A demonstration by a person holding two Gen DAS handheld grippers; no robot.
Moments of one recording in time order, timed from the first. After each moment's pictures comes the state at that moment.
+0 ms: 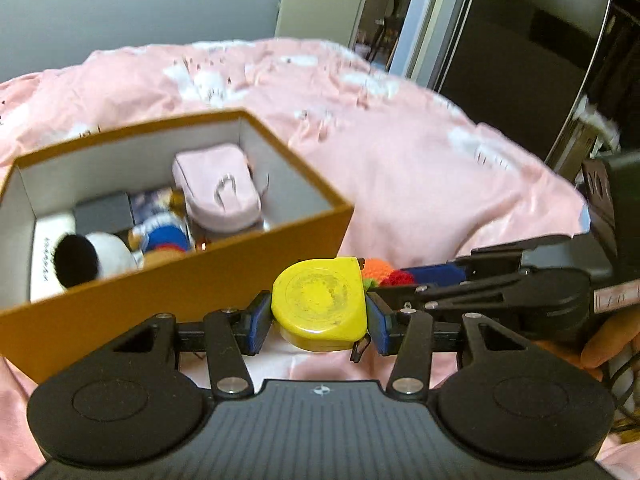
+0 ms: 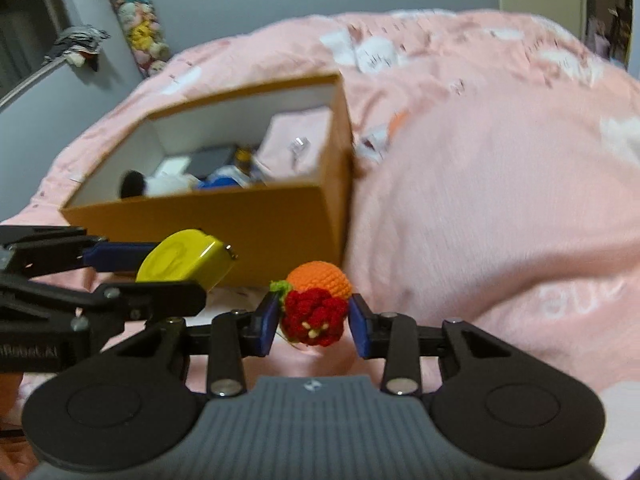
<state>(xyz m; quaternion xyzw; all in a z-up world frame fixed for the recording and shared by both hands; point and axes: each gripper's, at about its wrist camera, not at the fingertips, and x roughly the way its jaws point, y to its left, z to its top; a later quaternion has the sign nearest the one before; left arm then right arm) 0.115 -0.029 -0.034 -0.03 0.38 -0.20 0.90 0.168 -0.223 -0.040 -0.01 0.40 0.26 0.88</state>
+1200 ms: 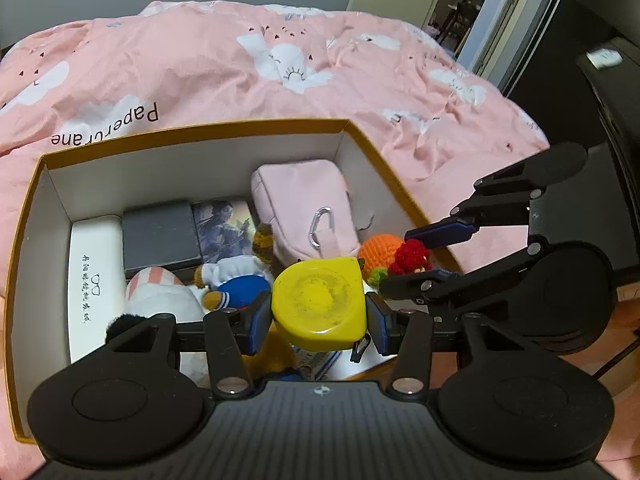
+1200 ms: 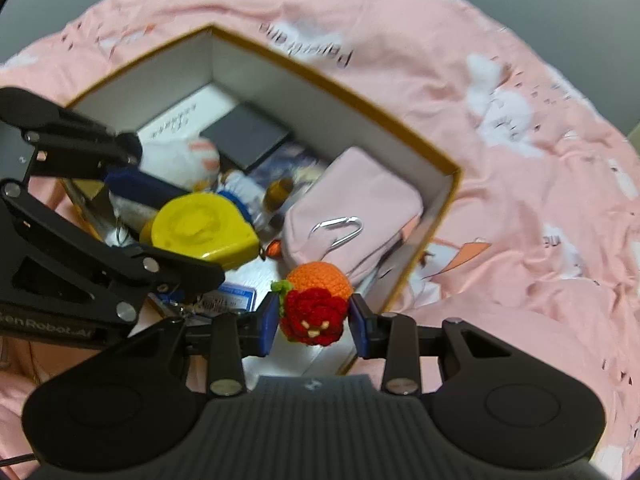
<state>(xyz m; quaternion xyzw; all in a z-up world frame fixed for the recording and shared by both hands) 0.223 0.011 -0.037 -0.07 0.45 -0.11 0.88 0.283 -0.105 -0.011 -0.31 0.43 0.37 0.76</state>
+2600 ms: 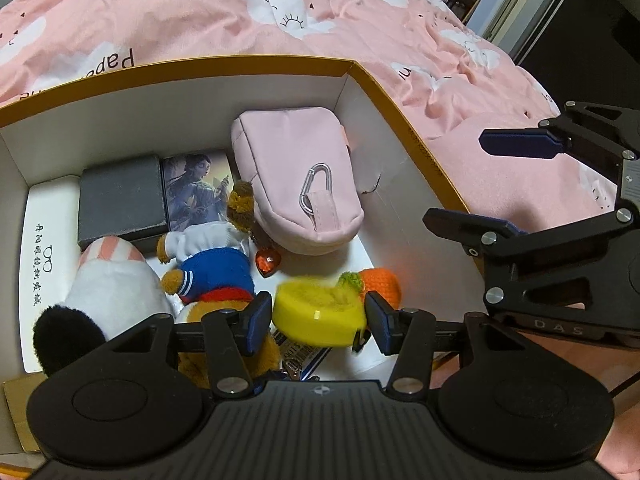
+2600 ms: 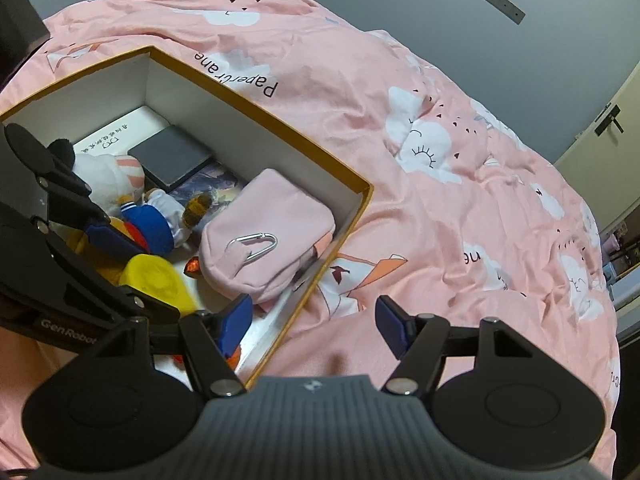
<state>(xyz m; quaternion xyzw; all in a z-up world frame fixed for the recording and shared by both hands) 0.246 -0.006 -0.076 -0.08 0.51 -0.11 0.85 0.279 -0.130 -0.011 -0.33 0.33 0.29 0.83</state>
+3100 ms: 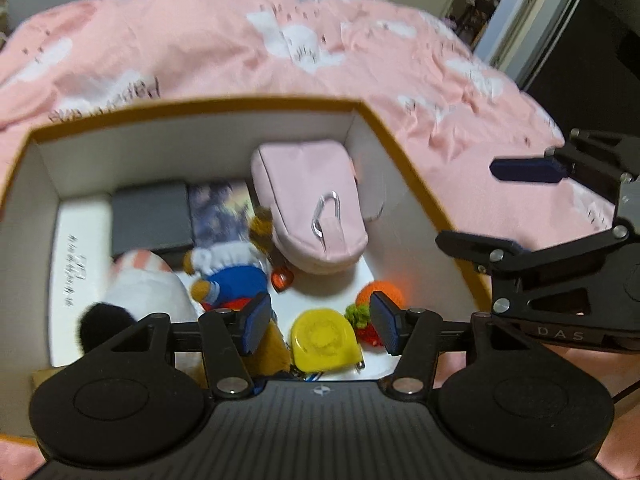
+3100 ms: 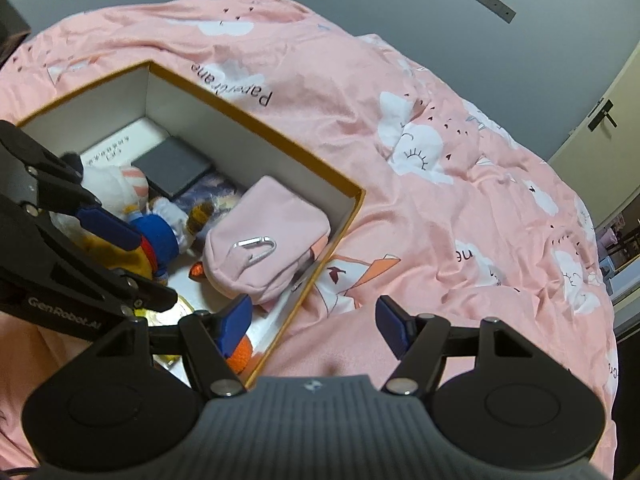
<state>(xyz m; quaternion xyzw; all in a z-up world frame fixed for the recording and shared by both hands) 0.226 0.001 -0.049 -0.09 0.46 -0.08 0.88 0.270 -0.136 0.005 -0.31 0.33 0.29 0.84</state>
